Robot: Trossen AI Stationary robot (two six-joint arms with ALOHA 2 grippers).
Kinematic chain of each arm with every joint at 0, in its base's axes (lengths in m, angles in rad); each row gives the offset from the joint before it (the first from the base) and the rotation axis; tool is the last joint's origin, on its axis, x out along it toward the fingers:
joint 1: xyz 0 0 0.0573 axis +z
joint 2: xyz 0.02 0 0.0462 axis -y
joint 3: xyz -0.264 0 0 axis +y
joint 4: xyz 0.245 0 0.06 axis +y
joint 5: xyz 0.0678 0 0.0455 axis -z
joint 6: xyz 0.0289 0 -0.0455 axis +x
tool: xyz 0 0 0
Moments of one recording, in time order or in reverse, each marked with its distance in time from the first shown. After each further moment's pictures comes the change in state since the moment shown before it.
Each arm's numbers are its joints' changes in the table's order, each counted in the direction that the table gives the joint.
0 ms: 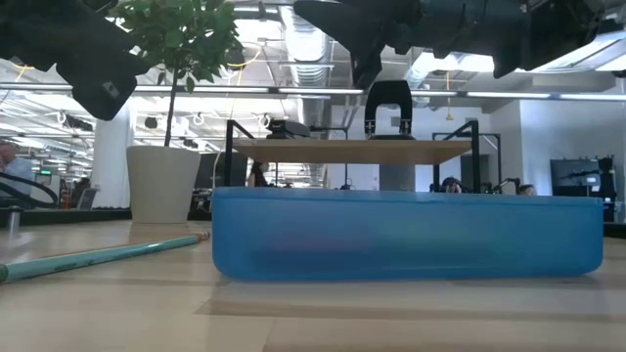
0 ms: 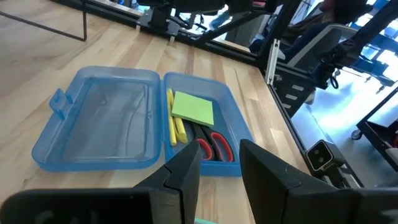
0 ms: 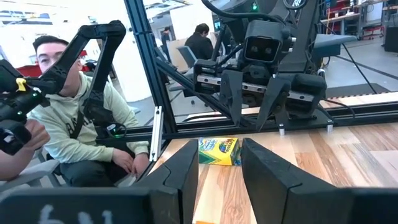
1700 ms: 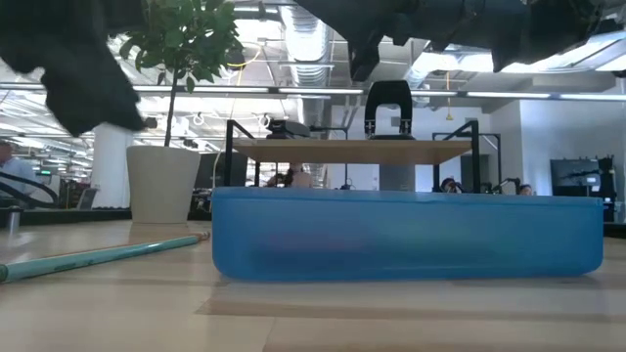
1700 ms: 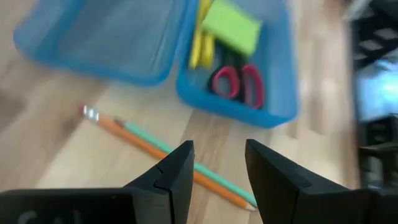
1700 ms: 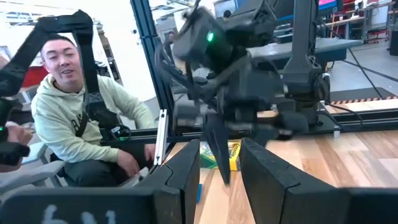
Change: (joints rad) left arm -0.017 -0.420 -0.375 0.479 0.016 -0.450; right arm 0.017 0.000 -0.021 0.008 0.000 -0.008
